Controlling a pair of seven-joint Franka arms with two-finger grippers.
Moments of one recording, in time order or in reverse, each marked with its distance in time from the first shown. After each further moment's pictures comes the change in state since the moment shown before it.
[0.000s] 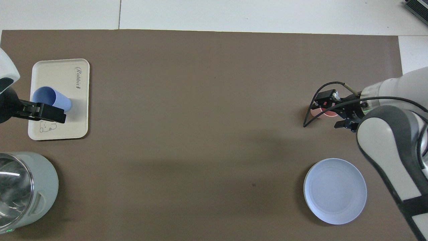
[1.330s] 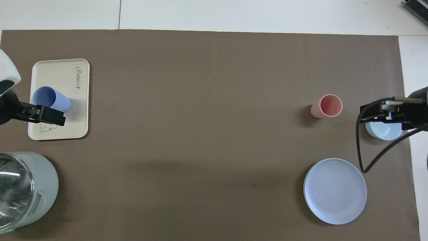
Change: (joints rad) left arm 0.001 0.001 0.003 -0.004 0.004 -0.012 0.012; right arm -0.046 -0.066 -0.022 0.303 -0.153 -0.418 -0.292
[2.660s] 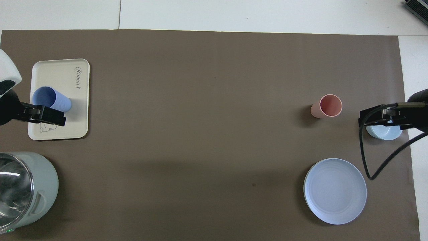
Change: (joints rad) left arm 0.000 0.000 0.000 -0.003 0.000 0.000 -0.003; right arm -0.021 0.005 0.007 -0.003 0.036 0.036 -0.109
